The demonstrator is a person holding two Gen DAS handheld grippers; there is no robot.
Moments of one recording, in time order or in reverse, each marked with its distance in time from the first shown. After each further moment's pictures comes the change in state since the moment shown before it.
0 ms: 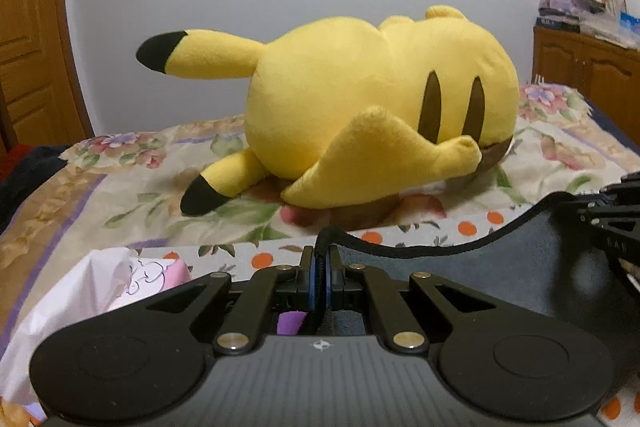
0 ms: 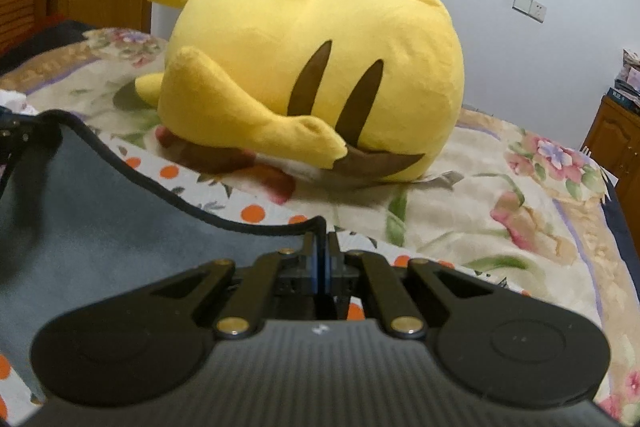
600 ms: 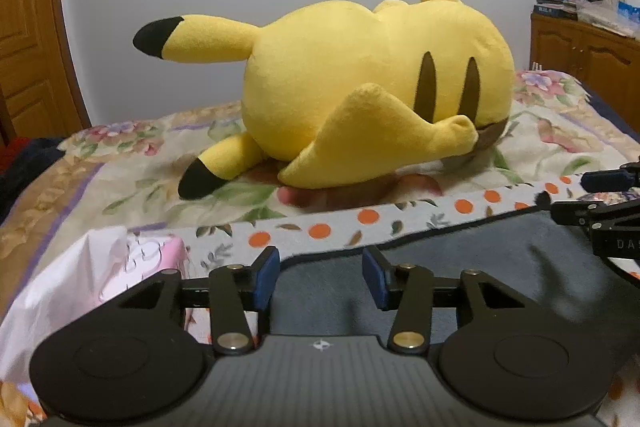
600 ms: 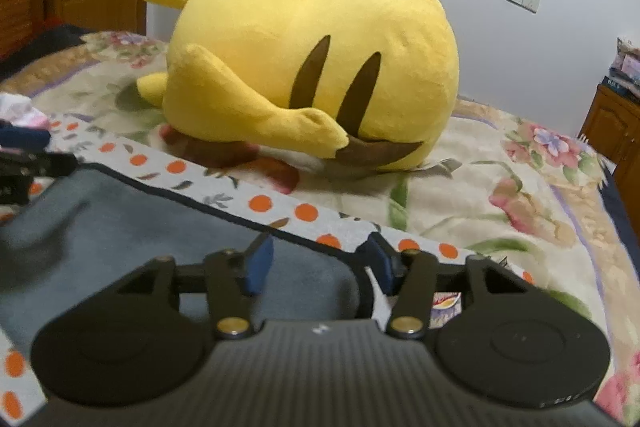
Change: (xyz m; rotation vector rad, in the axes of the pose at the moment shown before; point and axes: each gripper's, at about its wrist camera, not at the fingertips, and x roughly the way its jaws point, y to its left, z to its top) left arm -0.006 -0.001 -0.010 -0.001 0.039 -0.016; right arm -0.015 0.003 -0.005 0.050 0.005 0.013
